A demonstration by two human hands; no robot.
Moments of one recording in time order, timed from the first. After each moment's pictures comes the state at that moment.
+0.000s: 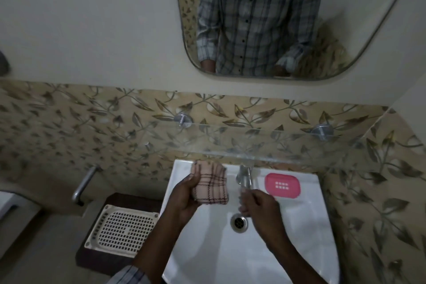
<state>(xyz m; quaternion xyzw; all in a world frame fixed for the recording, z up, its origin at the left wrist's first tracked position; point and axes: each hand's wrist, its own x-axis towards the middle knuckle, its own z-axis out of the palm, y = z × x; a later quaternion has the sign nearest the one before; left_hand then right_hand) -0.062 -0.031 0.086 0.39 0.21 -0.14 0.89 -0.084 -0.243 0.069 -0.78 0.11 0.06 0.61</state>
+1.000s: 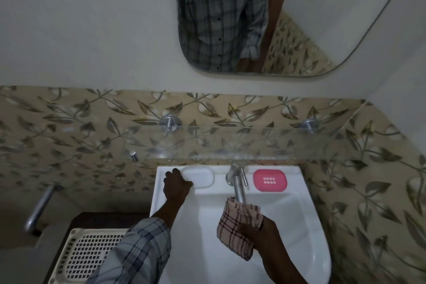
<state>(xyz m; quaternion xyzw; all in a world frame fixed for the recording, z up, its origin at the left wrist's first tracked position) 0.034 -0.005 -0.017 0.92 0.21 -0.11 0.31 -0.133 -0.230 0.050 -0.70 0.22 0.10 0.67</state>
